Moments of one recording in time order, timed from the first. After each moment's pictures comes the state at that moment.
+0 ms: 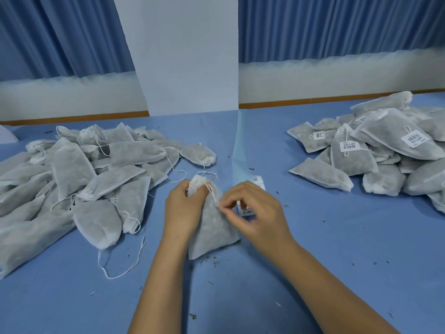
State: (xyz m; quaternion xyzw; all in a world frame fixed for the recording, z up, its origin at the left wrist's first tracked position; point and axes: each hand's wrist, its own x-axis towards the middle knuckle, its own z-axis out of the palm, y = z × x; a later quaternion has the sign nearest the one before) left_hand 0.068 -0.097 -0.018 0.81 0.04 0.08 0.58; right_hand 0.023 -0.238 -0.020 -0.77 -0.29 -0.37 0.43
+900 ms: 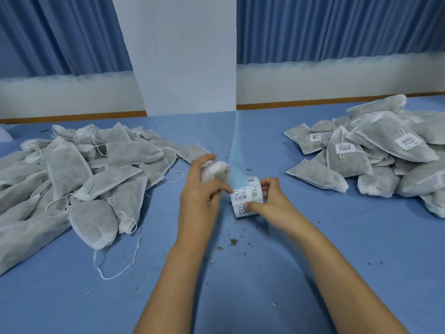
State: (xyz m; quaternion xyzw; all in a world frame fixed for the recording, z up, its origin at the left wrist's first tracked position) left_hand 0.067 -0.120 -0.025 0.80 -0.23 0.30 0.47; right_hand 0.050 -0.283 -0.031 -0.79 0.06 0.00 0.61
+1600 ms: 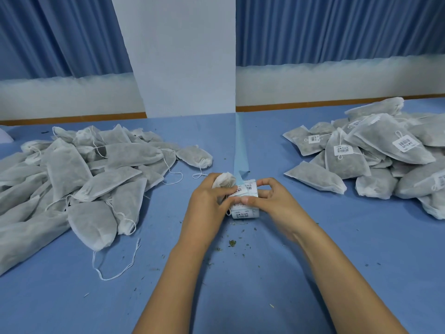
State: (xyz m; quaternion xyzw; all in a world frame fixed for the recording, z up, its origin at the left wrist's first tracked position) left_hand 0.076 -0.128 -0.034 0.84 -0.22 0.18 0.46; right_hand 0.050 -0.287 -0.028 -0.67 0.03 0.00 0.74
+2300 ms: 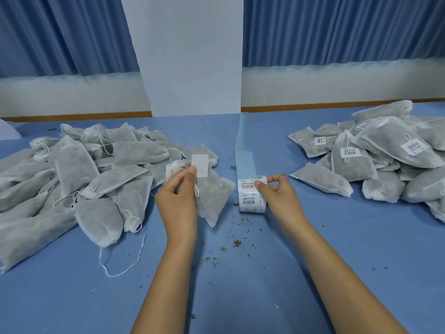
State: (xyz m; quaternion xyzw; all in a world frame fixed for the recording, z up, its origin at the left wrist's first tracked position) left_hand 0.066 -0.106 -0.012 0.60 0.05 0.24 0.77; right_hand 0.067 -0.280 -0.033 -0.72 0.12 -0.12 0.67
